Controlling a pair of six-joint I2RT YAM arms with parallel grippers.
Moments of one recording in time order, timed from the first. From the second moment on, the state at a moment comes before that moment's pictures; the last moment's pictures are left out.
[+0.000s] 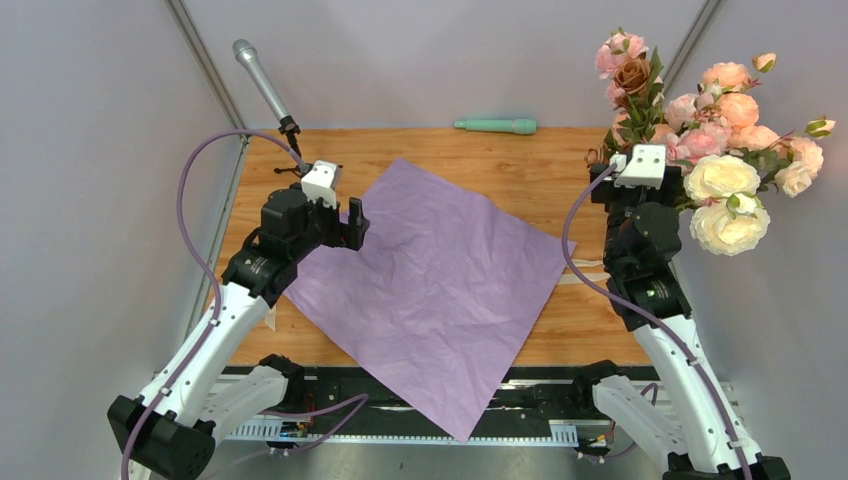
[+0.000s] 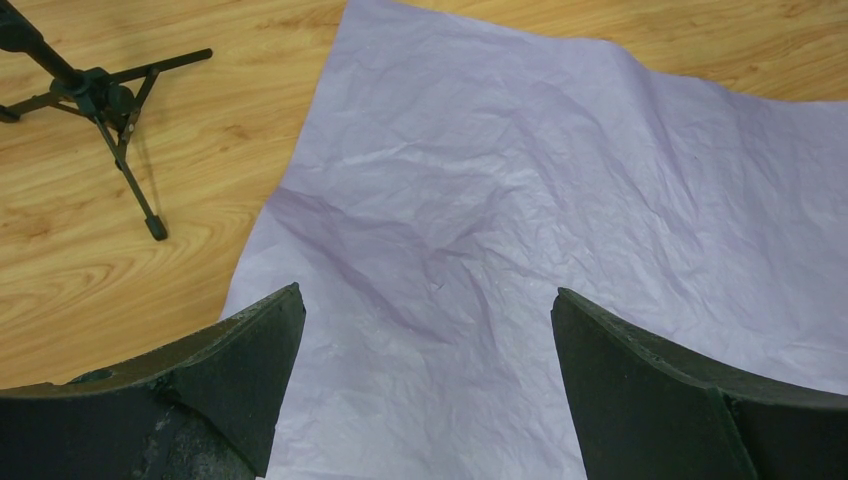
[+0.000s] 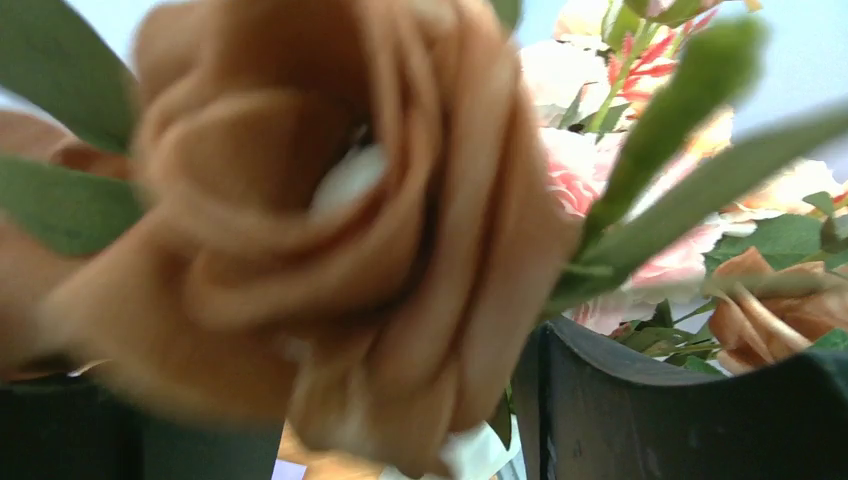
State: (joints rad) left arm -0.39 0.94 0.92 -0.38 0.02 -0.10; right arm 0.26 0.79 0.92 0.03 0.55 -0.36
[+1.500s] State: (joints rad) left arm -0.39 0.93 0.92 -0.38 -0.01 -0.10; right arm 0.68 0.69 1.14 -0.55 0.73 -0.06
